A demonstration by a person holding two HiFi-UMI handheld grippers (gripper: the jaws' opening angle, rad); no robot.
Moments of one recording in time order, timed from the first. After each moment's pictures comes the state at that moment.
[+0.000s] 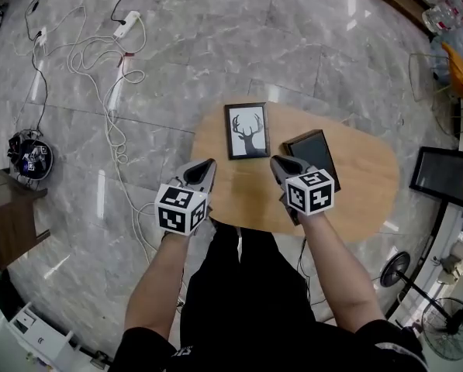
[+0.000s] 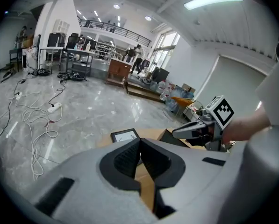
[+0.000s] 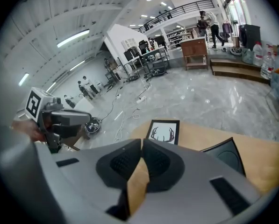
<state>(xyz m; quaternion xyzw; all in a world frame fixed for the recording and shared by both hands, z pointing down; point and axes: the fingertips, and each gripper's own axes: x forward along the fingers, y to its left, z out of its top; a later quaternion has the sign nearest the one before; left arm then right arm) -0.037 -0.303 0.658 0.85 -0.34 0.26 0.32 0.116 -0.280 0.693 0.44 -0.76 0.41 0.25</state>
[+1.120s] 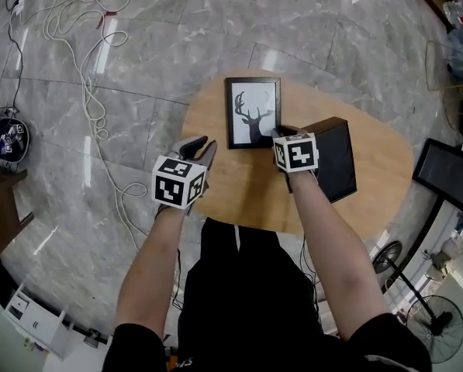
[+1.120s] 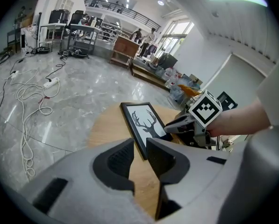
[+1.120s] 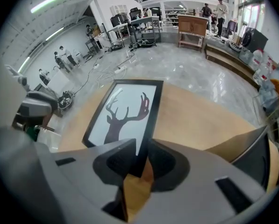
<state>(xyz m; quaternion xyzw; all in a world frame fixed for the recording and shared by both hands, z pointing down) -0.045 -0.319 0.834 0.81 -0.30 0.31 0.40 0.140 -0.314 0.904 0.46 -0.65 0.43 0.42</state>
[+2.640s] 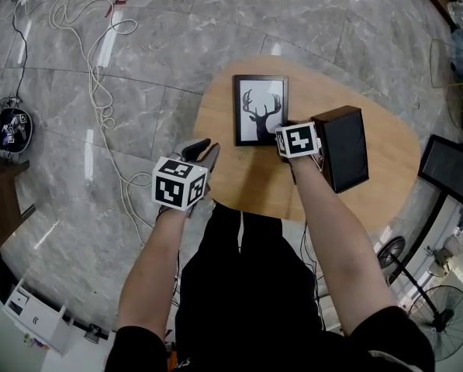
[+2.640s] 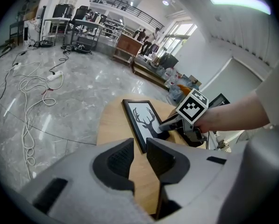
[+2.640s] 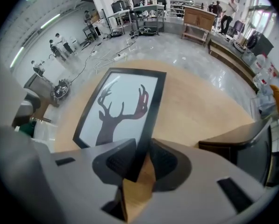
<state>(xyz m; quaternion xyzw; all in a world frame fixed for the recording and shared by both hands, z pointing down) -0.090 -0.273 0.828 0.80 -0.29 0.30 0.43 0.115 -0.282 0.919 0.45 -0.61 0.43 0.49</state>
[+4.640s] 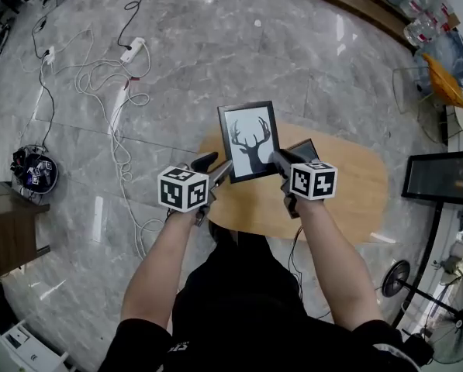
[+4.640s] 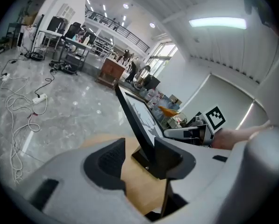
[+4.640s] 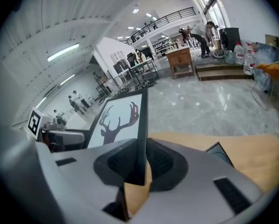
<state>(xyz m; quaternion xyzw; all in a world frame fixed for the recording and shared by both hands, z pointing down) -0.023 -0.301 0.603 0.86 -0.27 0.18 0.39 0.126 -0.291 0.616 0.52 -0.72 0.42 0.18</state>
